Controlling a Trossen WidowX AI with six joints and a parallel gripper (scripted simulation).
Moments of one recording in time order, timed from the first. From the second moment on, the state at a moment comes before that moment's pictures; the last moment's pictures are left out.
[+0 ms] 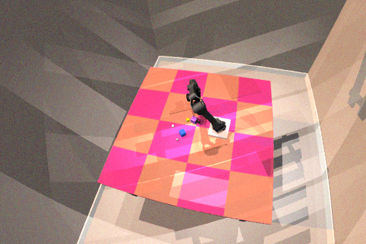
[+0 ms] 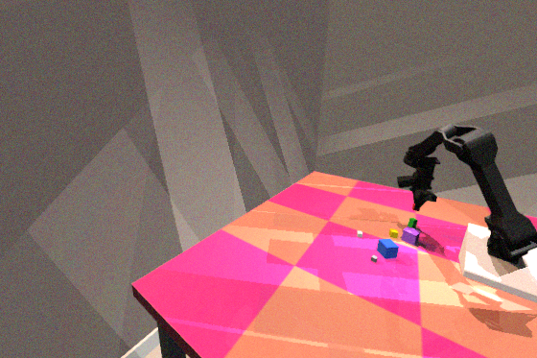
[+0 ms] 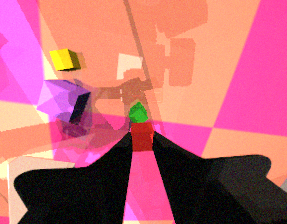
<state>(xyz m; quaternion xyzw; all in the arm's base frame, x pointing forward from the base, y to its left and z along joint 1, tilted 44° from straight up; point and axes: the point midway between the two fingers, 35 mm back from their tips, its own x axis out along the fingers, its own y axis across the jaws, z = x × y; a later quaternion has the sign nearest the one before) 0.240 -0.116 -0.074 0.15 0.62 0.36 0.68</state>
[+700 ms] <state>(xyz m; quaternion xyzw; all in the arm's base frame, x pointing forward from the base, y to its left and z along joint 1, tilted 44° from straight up) 0.239 -0.090 -0.102 0.15 0.62 0.36 0.68</state>
